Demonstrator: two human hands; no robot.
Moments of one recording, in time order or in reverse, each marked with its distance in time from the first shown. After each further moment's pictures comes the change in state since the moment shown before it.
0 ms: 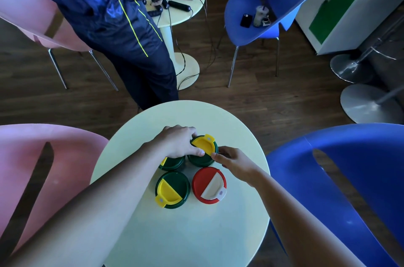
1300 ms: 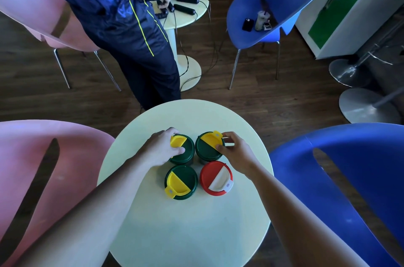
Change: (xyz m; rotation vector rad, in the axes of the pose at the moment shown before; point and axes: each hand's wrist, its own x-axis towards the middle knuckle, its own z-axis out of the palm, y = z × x) left_hand -0.048 -0.054 0.022 -0.313 0.162 -0.169; right_hand -0.003 -0.024 0.018 -0.019 0.287 0.005
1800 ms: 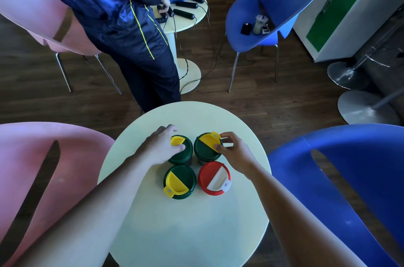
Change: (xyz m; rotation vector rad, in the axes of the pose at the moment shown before) left_hand -0.002 0.004 -0.003 0.044 0.028 -0.011; right_hand -0.006 -0.005 -0.005 -0.006 -0.004 0.014
